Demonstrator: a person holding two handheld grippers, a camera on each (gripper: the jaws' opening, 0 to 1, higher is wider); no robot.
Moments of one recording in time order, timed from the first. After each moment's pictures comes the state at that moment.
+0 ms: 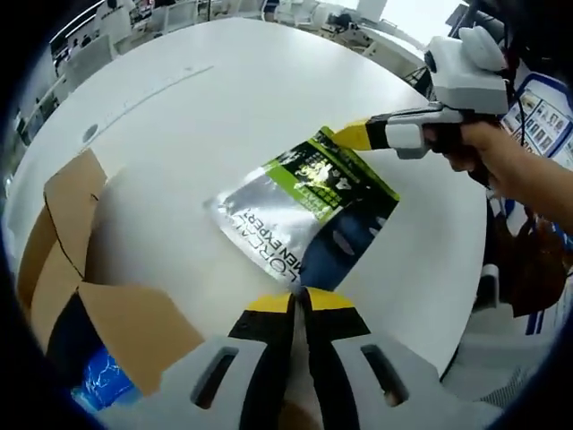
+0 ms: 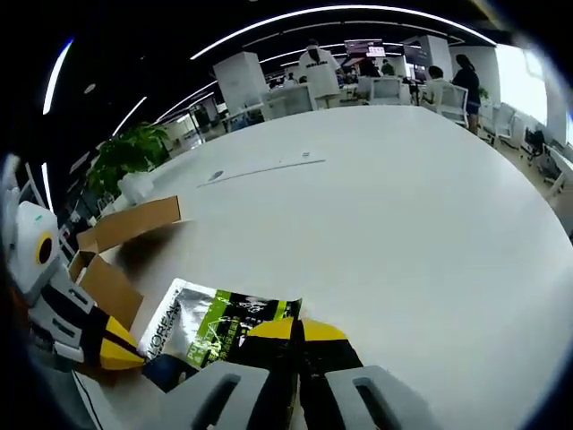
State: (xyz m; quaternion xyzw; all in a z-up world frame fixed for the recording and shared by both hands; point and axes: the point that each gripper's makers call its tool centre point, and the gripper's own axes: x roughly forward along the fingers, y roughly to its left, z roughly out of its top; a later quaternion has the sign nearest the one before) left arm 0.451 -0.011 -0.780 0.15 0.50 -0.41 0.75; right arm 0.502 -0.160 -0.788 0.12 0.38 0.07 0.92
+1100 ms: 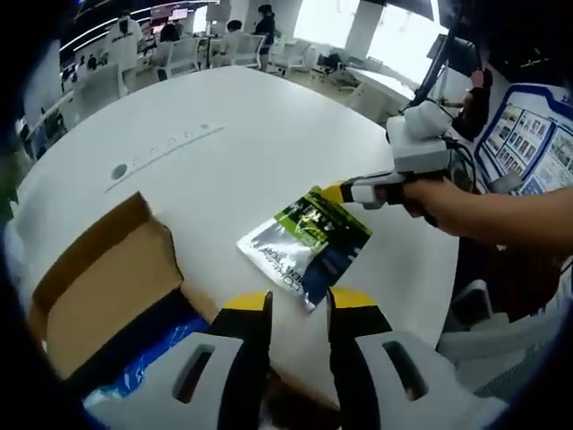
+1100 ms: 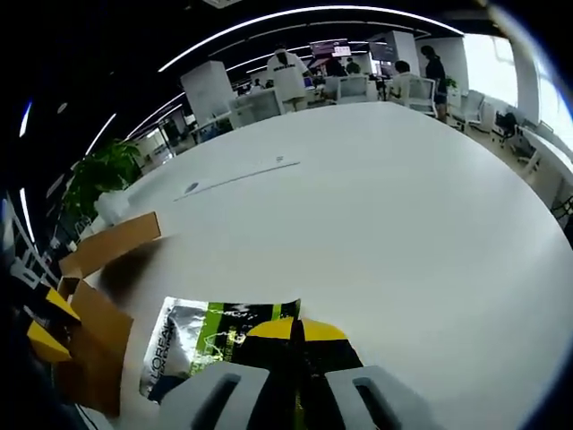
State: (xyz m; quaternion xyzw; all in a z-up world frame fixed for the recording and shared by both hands) left arm 0.461 0.016 -0.704 0.10 0.42 -0.44 0.79; right arm 0.504 -0.163 -0.788 0.14 0.38 0.00 0.92
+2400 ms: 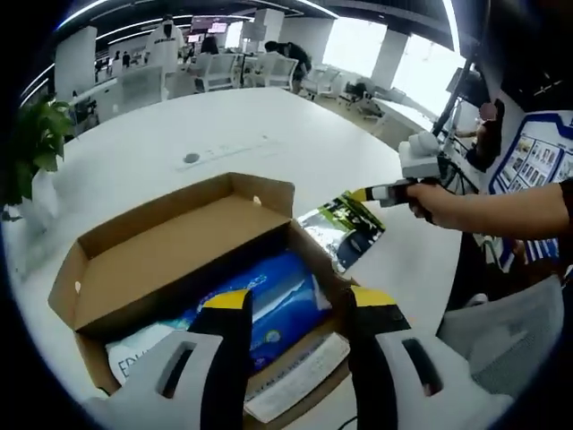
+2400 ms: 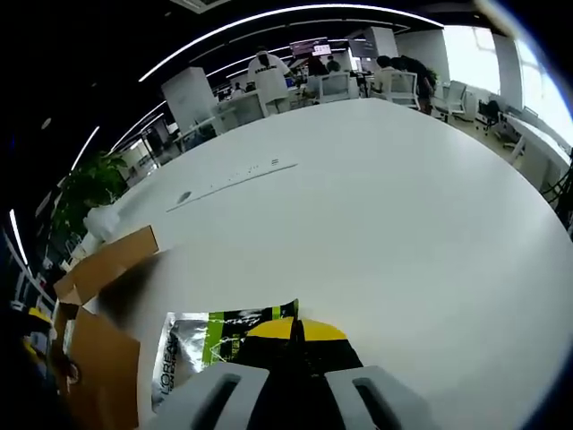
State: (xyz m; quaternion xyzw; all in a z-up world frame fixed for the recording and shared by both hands) left arm 0.463 0.141 -0.668 0.05 0.39 -0.39 0.83; right arm 0.506 -0.136 -0.776 0.16 0.38 -0.04 0.91
